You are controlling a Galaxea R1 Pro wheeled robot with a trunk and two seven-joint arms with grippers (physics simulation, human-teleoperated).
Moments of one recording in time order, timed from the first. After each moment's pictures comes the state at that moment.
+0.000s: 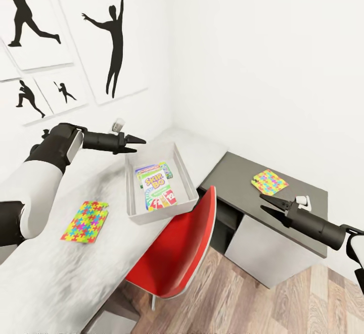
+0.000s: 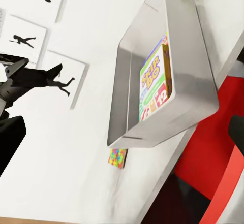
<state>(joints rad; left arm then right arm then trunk) -1.42 0.20 -0.02 -0.52 0.00 1.04 -1.16 -0.36 -0.36 -0.26 -1.54 -1.19 1.04 0.44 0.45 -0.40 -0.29</state>
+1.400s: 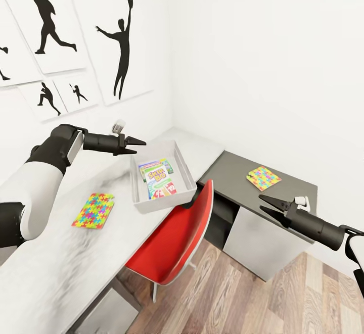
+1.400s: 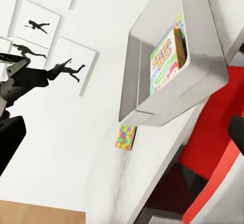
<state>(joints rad) -1.41 0.20 -0.03 -0.53 -0.01 1.04 -1.17 -0.36 -0.36 -0.26 -1.54 -1.18 1.04 0.44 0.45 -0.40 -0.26</state>
